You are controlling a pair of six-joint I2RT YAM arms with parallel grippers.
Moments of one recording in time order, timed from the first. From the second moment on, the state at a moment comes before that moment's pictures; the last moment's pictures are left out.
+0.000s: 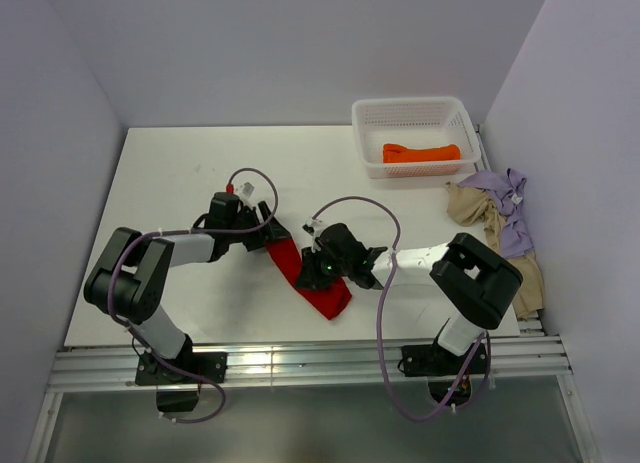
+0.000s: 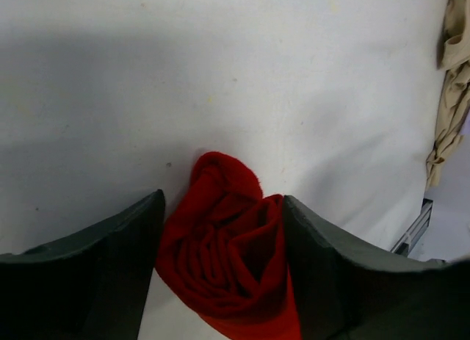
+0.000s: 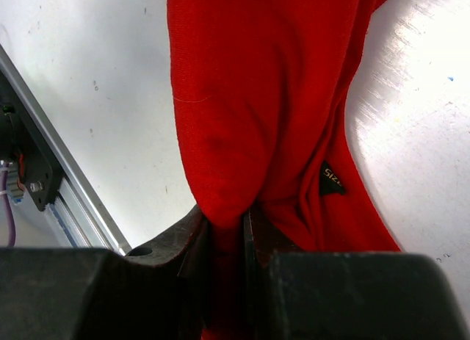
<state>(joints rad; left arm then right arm) -0.35 1.65 0.68 0.29 0.42 -0.72 0.87 1.63 0.68 0.24 -0.30 0.55</state>
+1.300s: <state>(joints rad) -0.39 1.40 0.45 0.28 0.20 -0.74 0.86 1.46 0.75 -0.10 -0.13 0.51</state>
